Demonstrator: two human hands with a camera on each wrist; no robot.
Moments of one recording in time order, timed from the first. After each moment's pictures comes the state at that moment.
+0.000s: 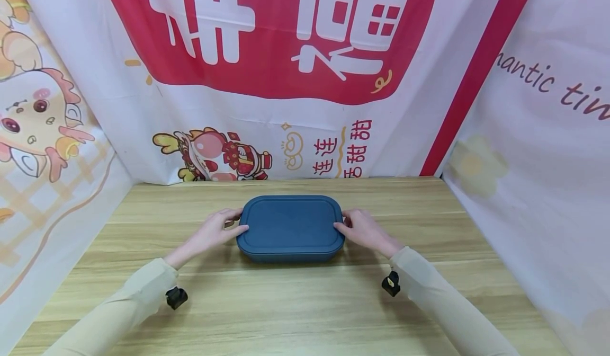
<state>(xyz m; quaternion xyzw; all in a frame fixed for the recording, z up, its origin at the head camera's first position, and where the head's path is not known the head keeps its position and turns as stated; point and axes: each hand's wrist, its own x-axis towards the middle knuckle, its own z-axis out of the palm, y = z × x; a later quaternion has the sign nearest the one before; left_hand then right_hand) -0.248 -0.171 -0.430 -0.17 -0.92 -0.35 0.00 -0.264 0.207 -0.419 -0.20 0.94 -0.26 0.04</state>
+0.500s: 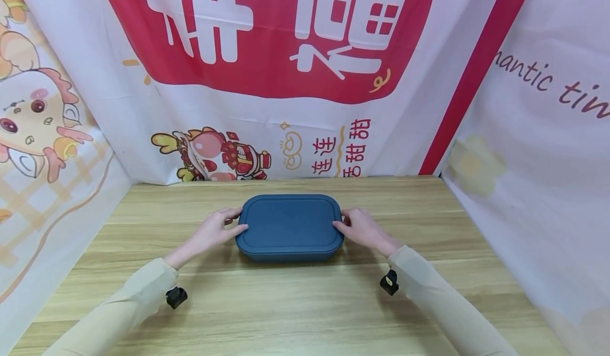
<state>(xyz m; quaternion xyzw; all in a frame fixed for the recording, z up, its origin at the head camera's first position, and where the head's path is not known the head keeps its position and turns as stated) -0.249 -0.170 -0.430 -0.17 -0.93 -0.33 0.02 -0.264 0.206 -0.418 -0.20 0.94 -0.26 0.03</state>
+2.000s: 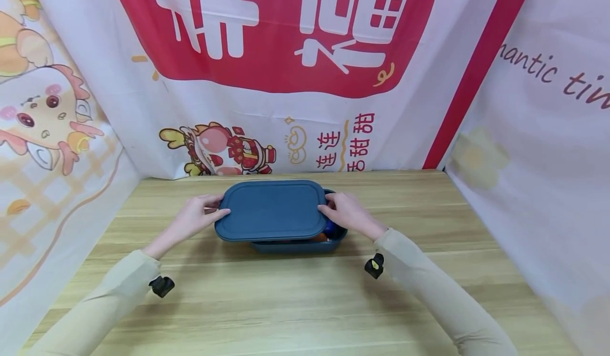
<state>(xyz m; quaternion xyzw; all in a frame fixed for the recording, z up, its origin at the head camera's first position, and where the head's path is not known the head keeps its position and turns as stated) -0.240 -0.212 -0.400 -0.15 -0.93 -0.33 0.05 -0.261 0.162 -0.384 -0.24 0.94 -0.24 0.00</state>
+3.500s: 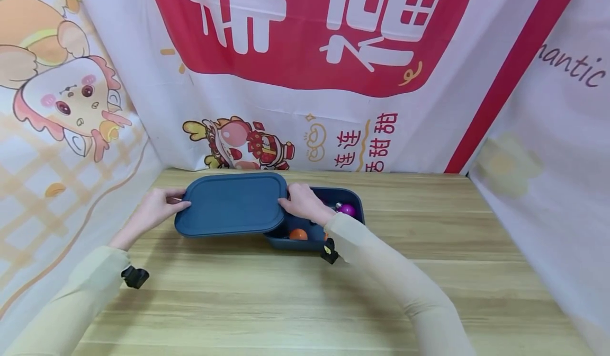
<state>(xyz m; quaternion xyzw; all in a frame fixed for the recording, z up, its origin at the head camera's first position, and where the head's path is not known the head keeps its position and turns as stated) -0.223 -0.322 -0.388 -0.05 -0.95 -0.29 0.07 -0.275 0.032 -0.374 -0.27 0.92 -0.27 0.07</state>
